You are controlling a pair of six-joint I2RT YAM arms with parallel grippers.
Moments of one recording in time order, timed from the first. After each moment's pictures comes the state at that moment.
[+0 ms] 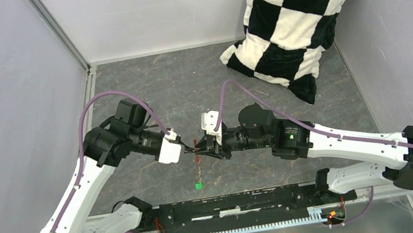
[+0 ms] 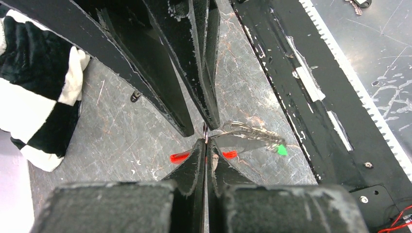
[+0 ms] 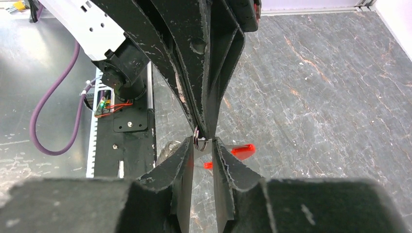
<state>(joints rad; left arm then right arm) -0.58 1.00 1.24 -1.16 0.93 1.26 1.18 1.16 1.03 -0.10 -0.22 -0.13</state>
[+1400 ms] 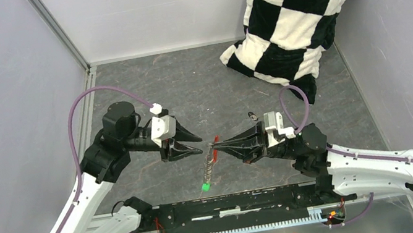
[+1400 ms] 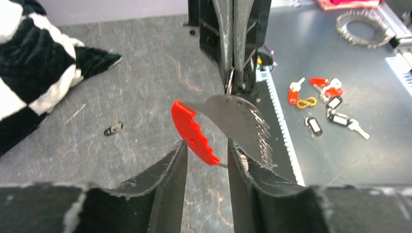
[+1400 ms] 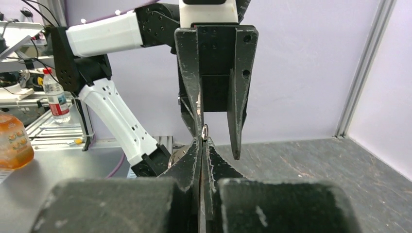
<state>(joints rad) -0.58 0.86 1.06 -0.60 1.03 0.41 1.16 0.86 0.51 0.80 -0.25 0.08</state>
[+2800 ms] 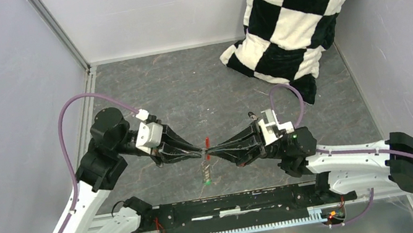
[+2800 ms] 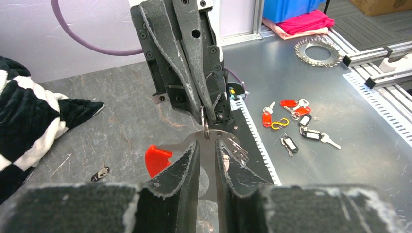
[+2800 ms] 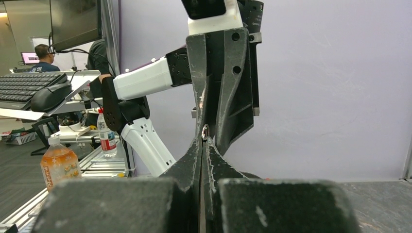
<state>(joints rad) -0.58 0.79 1.03 -0.36 1.21 0.22 1.16 1.08 0.48 1.28 -0.34 0.30</state>
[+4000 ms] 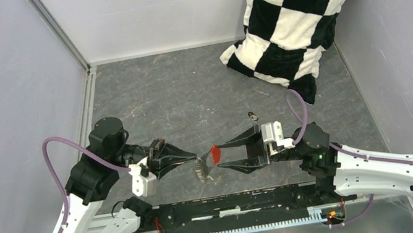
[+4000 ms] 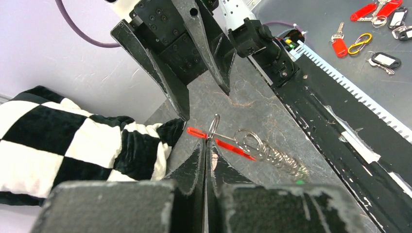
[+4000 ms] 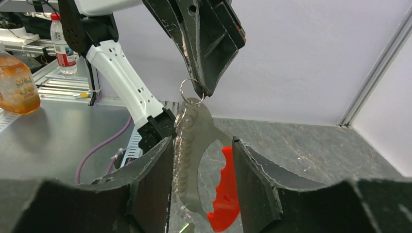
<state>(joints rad) -0.58 0.72 1.05 -0.71 1.21 1.12 1.16 0.77 0.53 0.58 -0.36 -0.03</state>
